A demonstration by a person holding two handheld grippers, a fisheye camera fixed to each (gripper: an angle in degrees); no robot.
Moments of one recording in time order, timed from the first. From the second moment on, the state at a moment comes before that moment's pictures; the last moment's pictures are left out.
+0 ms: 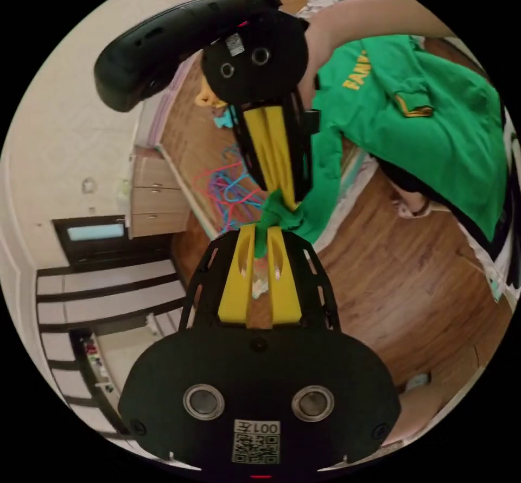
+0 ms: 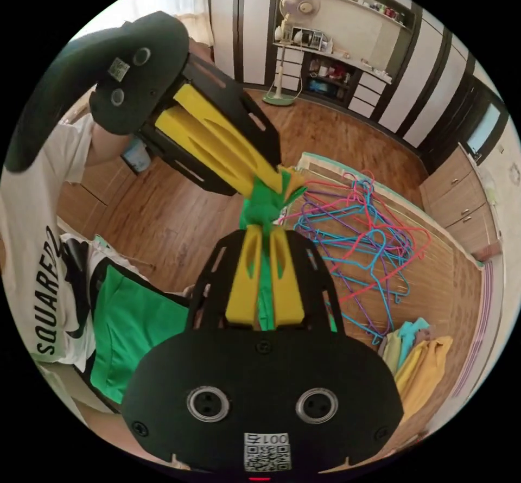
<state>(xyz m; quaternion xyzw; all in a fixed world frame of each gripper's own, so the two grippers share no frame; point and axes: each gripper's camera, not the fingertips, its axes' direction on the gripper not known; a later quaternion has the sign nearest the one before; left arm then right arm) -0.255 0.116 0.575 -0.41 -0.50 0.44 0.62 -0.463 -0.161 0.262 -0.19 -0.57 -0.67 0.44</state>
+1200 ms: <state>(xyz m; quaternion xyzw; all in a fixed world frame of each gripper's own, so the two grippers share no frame) -0.074 0.232 0.845 -0.39 -0.22 0.44 0.78 -0.031 -0.210 0.414 -0.29 -0.53 -0.57 0.56</state>
